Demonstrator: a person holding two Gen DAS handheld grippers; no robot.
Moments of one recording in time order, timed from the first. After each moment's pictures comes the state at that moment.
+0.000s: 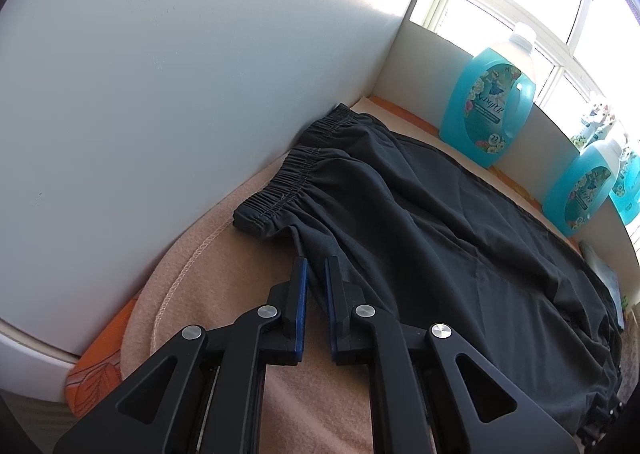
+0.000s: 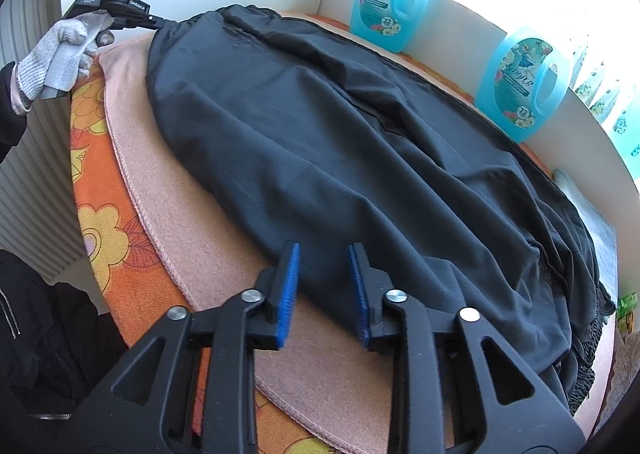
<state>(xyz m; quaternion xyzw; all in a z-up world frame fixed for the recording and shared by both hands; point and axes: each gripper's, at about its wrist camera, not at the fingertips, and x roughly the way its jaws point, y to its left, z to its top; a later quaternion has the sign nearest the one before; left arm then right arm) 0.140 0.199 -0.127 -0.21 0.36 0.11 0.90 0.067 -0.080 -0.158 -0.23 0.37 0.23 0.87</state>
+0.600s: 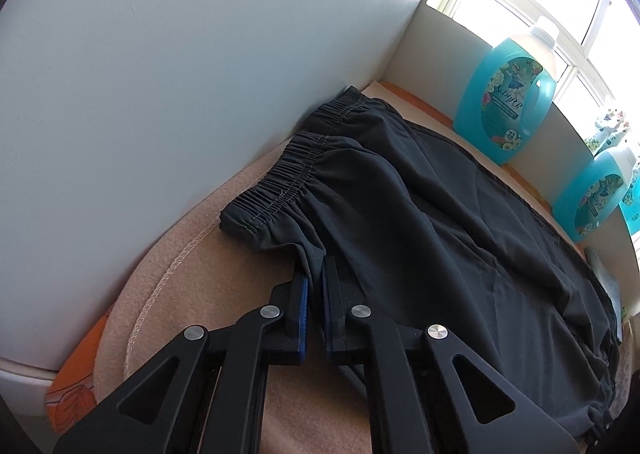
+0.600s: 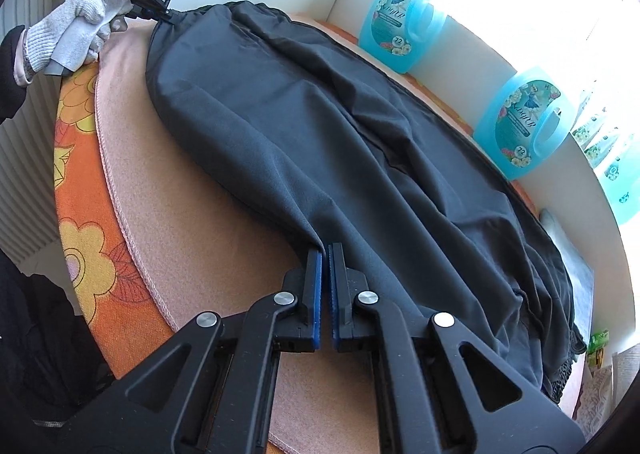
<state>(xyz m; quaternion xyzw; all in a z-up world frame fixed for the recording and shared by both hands) 0.164 0.203 -0.142 -0.22 0.38 0.11 0.89 0.080 -0.057 -0.147 -0.29 0.34 0.19 0.88</state>
